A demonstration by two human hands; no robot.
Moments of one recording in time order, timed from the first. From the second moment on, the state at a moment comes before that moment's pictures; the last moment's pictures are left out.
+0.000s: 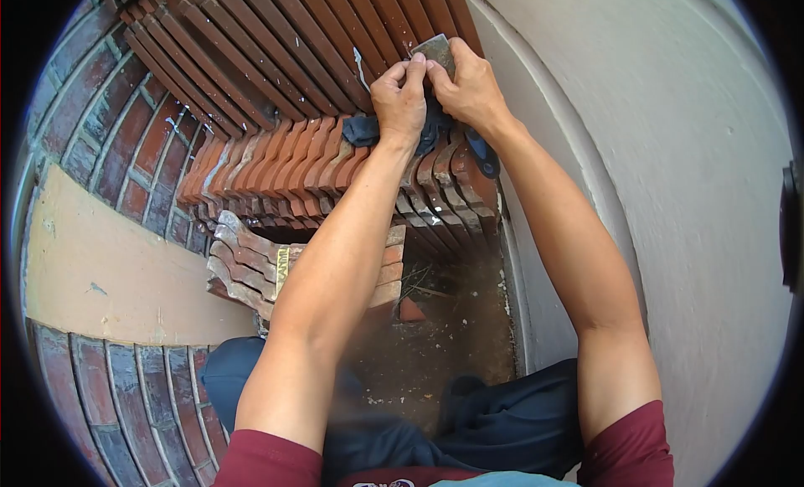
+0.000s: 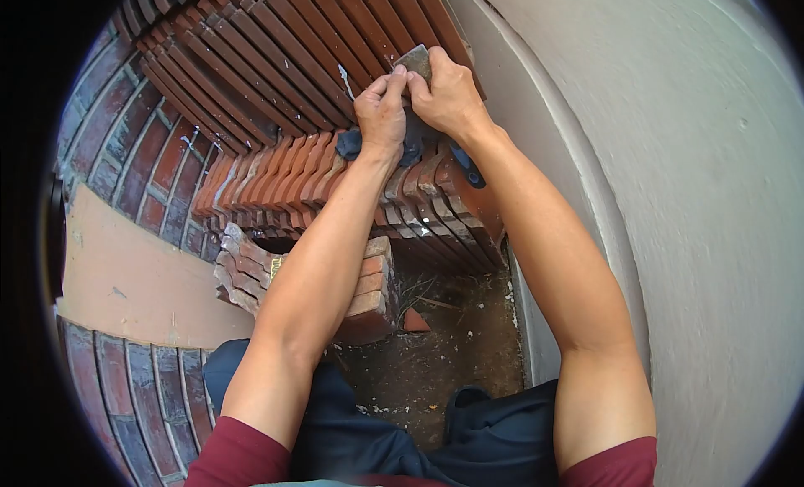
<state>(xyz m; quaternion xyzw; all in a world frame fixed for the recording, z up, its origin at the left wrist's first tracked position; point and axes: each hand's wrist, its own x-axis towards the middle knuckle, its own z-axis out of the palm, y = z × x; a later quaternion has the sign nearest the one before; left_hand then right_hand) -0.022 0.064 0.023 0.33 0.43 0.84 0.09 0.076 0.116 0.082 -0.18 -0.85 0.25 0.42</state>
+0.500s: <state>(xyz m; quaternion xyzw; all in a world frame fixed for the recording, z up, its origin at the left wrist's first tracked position) -0.014 0.064 0.037 0.27 0.42 0.86 0.10 0.066 0.118 0.087 -0.18 -0.85 0.19 0.45</state>
